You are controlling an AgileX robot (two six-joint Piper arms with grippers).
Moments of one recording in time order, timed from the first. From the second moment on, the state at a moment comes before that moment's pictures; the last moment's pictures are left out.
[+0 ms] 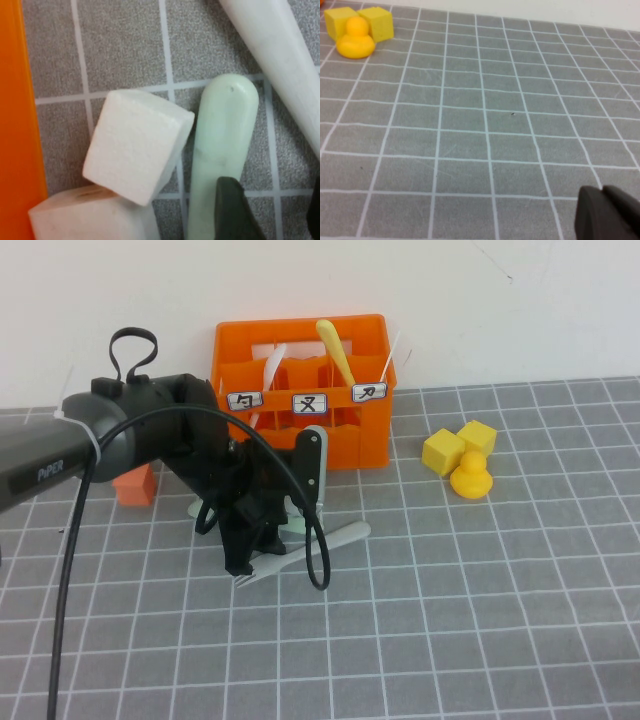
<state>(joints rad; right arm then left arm) -0.01 -0.01 0.03 -0.14 0.40 0.00 -0.38 2.00 -1.45 -0.33 0.77 1.46</state>
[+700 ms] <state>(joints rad) -0.01 -0.01 0.03 -0.14 0.40 0.00 -0.38 2.01 -1.45 -0.32 0.71 1.22</state>
